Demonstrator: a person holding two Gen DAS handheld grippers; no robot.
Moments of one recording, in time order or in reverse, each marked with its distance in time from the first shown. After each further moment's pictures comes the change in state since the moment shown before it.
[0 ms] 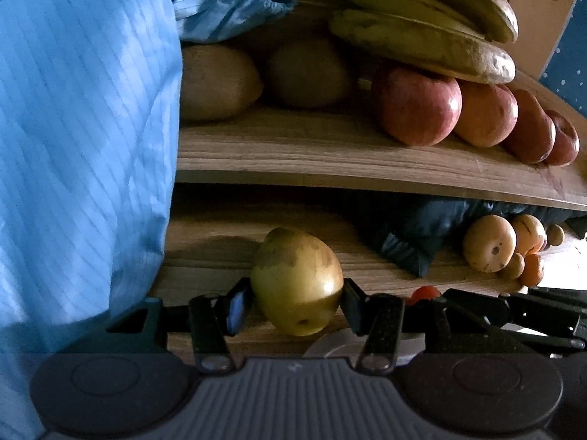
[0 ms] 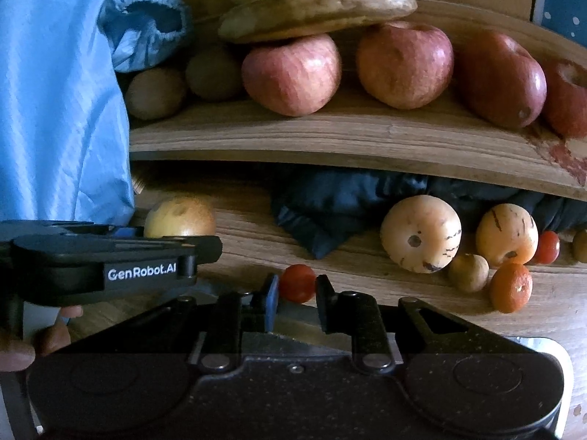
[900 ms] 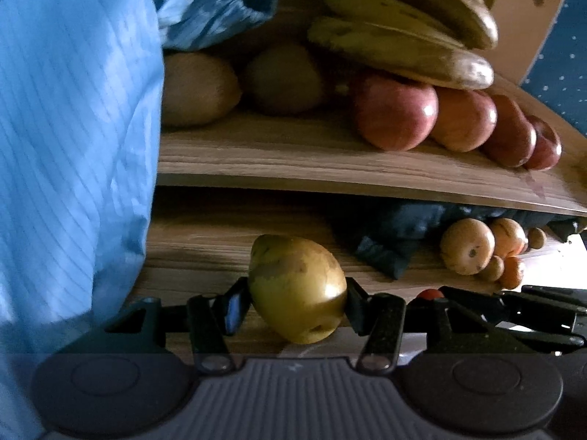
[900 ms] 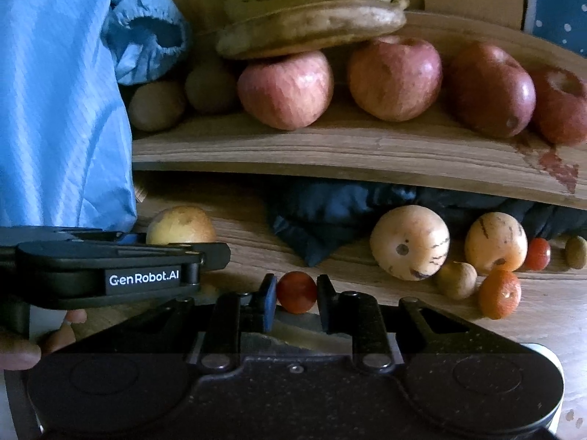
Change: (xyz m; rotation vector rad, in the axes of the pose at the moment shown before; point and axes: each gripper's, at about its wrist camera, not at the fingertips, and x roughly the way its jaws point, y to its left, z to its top) left arm -0.005 -0.011 0.009 -0.006 -0.024 -0.056; right arm -0.016 -0.009 -0.005 -0.002 -0.031 0.008
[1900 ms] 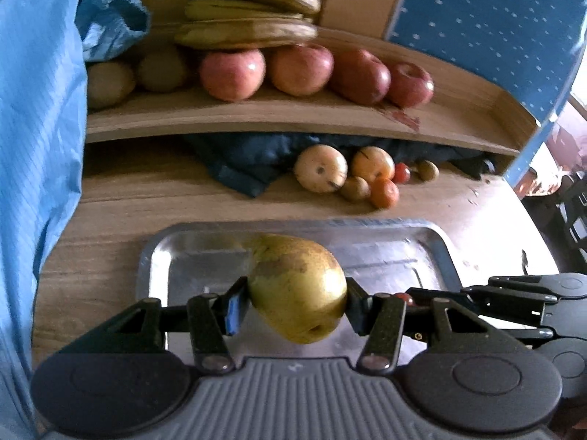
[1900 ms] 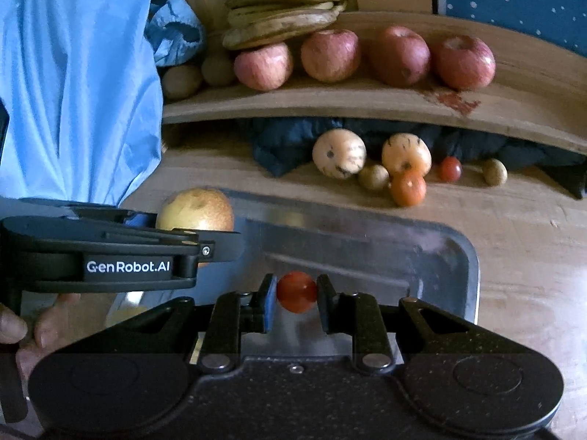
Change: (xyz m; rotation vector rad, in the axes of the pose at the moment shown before) left arm -0.067 -0.096 -0.074 0.111 -0.002 -0.099; right arm -0.098 -0.043 -0.089 -0.021 -0.006 0.035
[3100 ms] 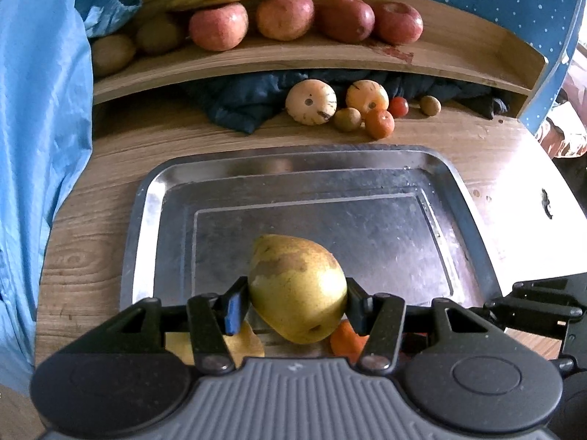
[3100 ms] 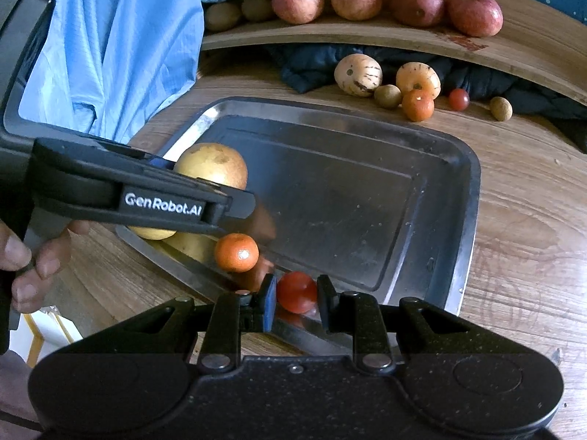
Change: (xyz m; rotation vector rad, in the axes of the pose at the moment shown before) left arm 0.001 -0.035 -0.043 0.043 0.085 0.138; right arm -0.018 -0.007 -0.071 -0.116 0.090 0.068
